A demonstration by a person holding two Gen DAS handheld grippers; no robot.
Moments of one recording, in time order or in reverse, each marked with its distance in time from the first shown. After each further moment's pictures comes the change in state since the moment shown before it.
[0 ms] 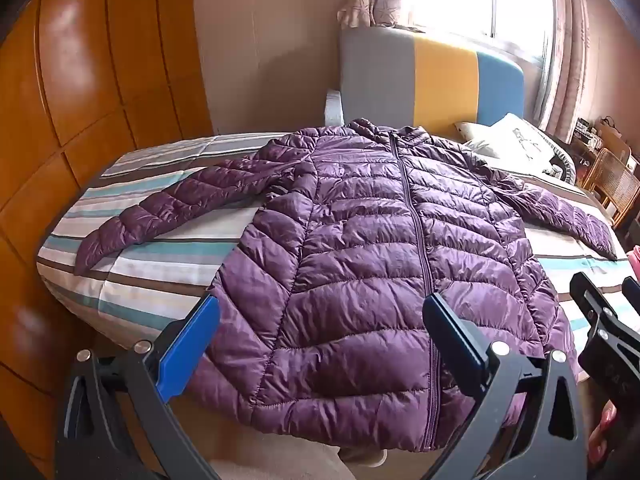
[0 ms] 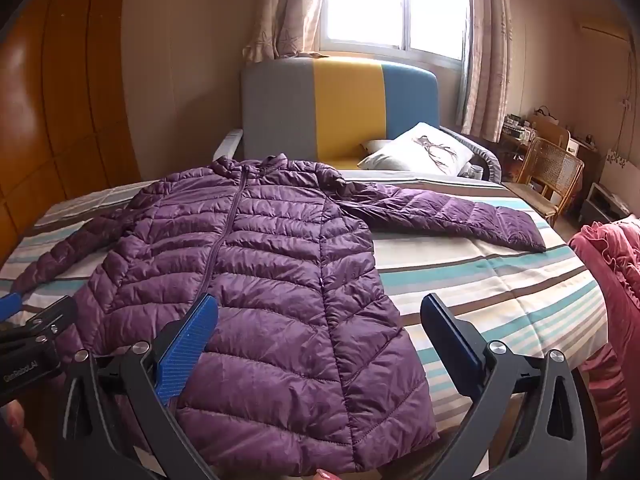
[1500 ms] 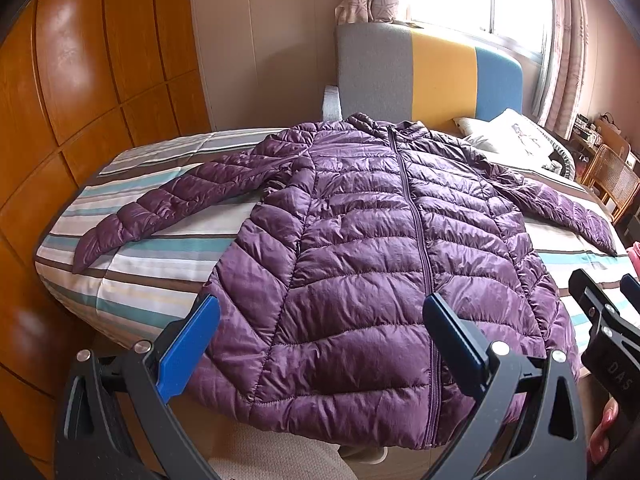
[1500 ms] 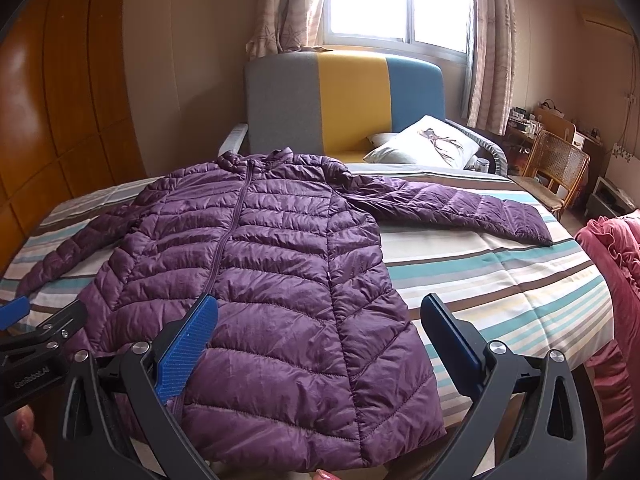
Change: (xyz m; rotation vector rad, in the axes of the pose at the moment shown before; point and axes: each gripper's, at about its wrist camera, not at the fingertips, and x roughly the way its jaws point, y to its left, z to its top) left arm 0.003 0.001 -0.001 0.002 0.017 -0.009; right arm -0.003 -0.004 -0.002 0.012 0.013 0.035
